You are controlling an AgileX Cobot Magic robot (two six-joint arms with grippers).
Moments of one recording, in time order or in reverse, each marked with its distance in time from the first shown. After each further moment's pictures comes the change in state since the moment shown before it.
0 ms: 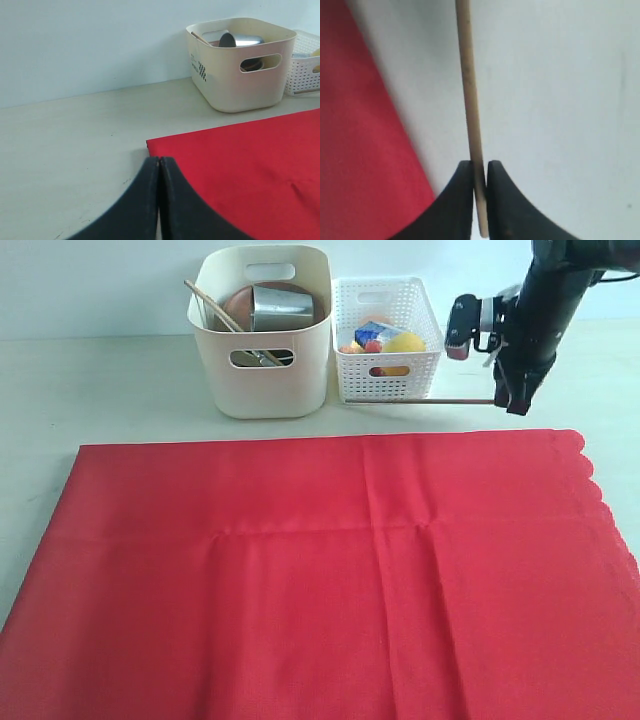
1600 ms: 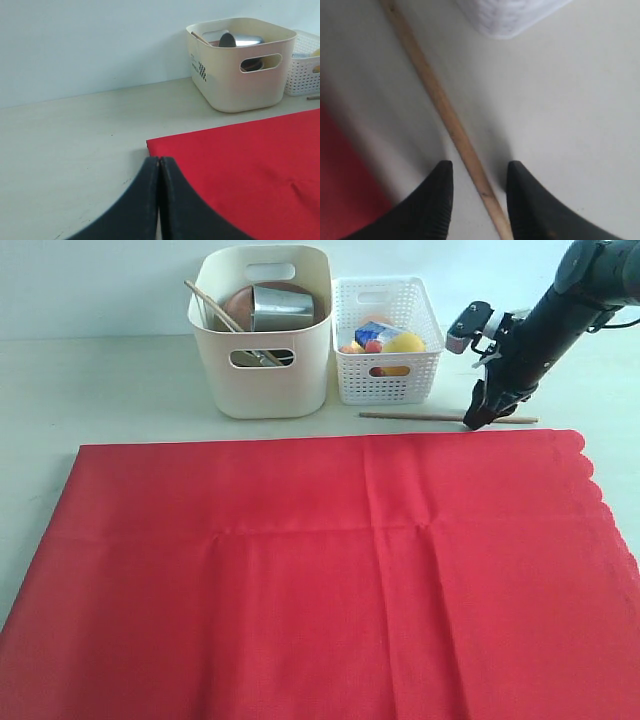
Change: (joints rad) left arm 0.000 0.000 0.000 0.000 0.000 0.000; right arm -0.086 0.103 0.000 0.382 -0.072 -0.022
